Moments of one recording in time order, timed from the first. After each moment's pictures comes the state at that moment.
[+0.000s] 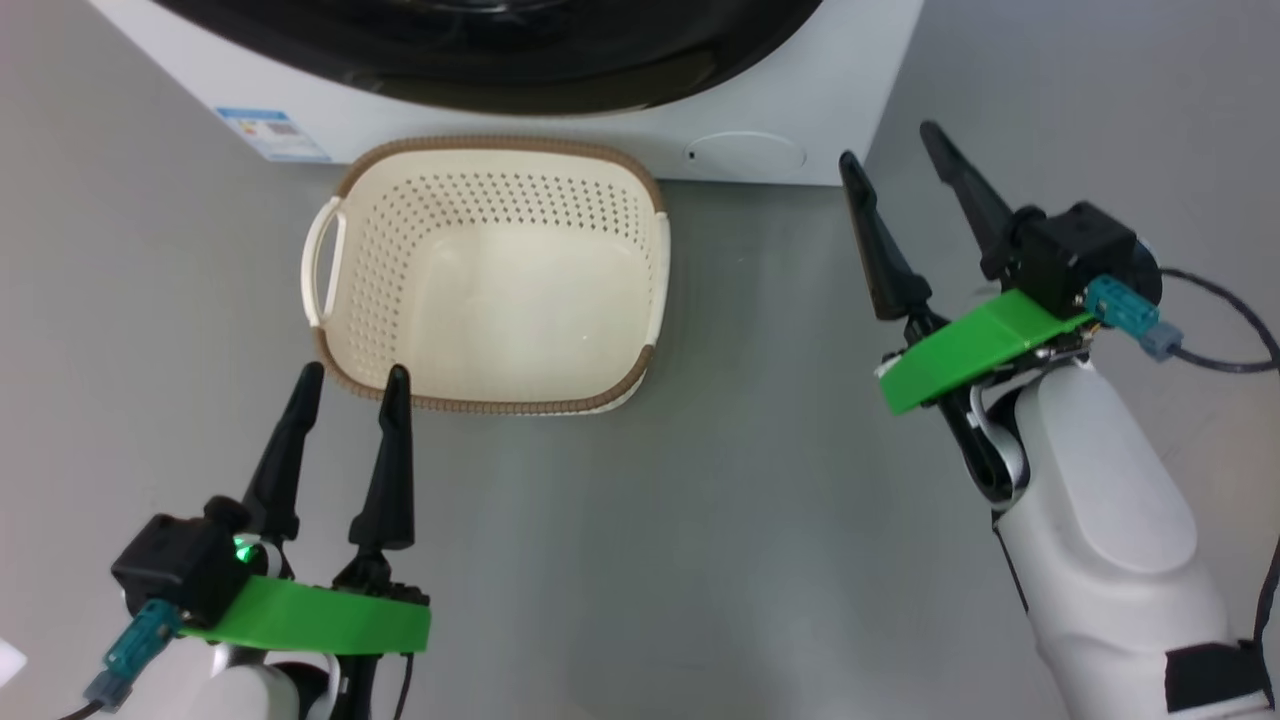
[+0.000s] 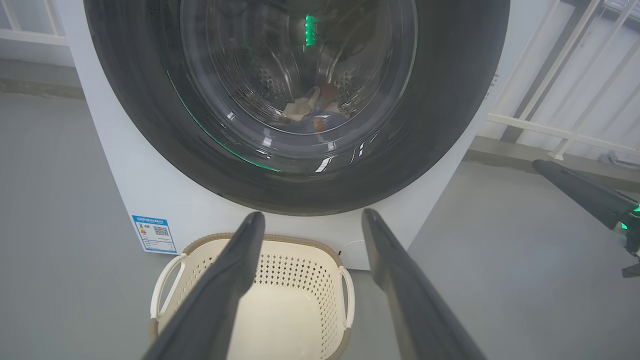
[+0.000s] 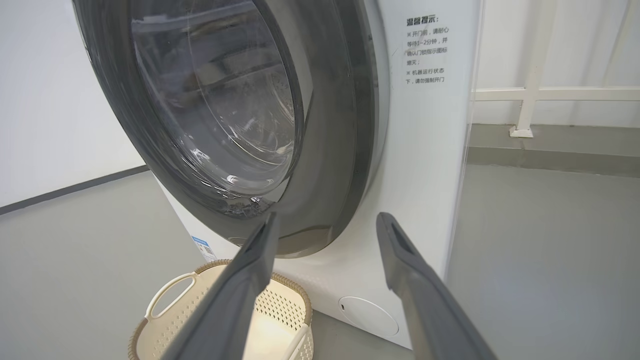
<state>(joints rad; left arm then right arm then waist) -0.18 0.06 -0.15 -0.03 -0.37 -0.13 -0.26 -0.70 -0.08 0.13 0.46 0.15 0.14 -0.26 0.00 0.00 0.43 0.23</state>
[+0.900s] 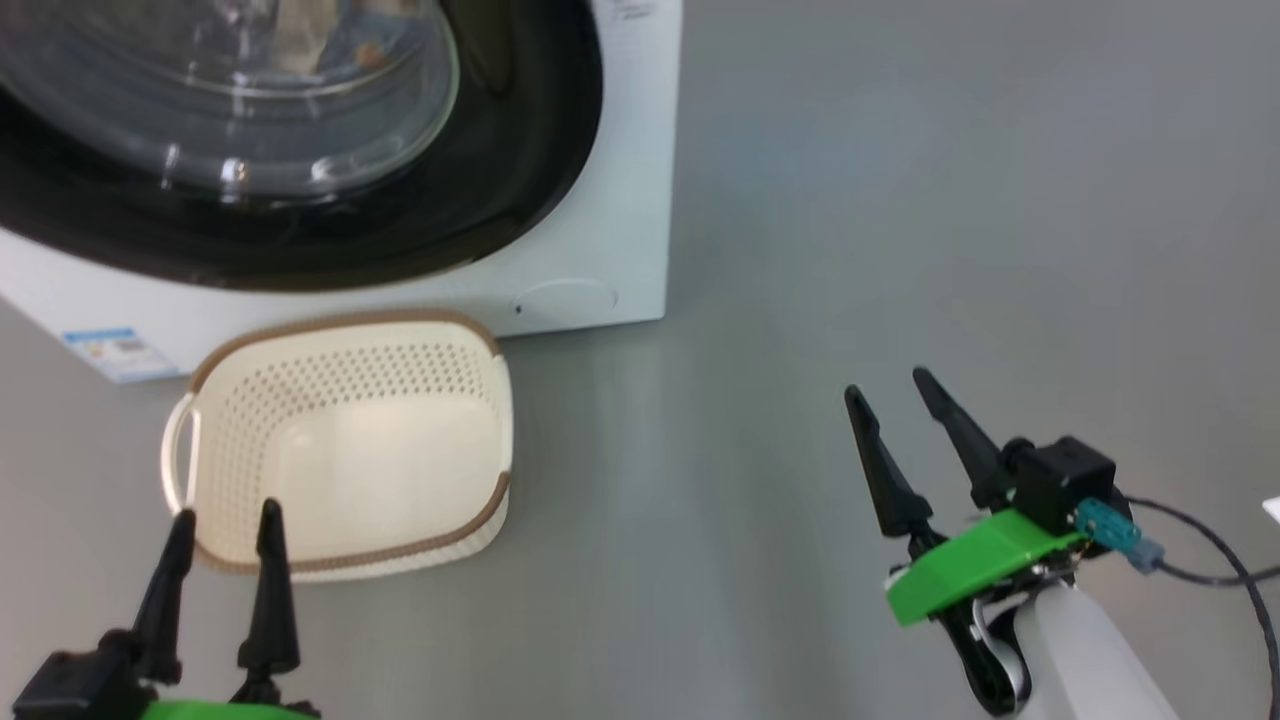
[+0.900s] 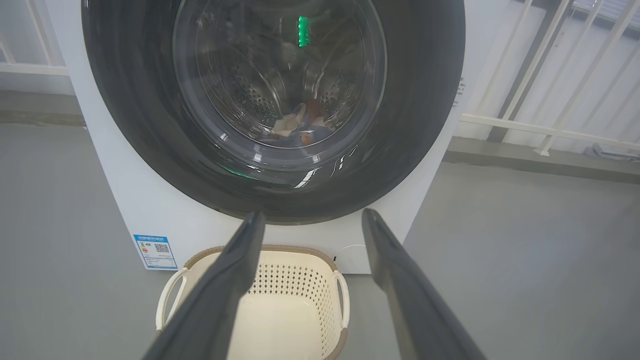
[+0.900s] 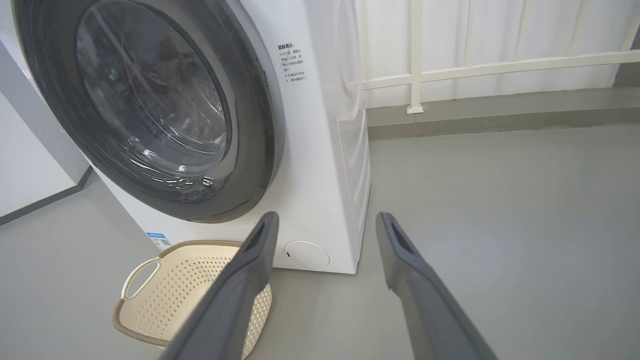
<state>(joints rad) 0.02 0.08 0.04 -0.03 -0.30 -0.13 -0.26 -0.33 -0.06 0.12 0.35 0.24 0.14 -0.26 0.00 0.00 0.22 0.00</state>
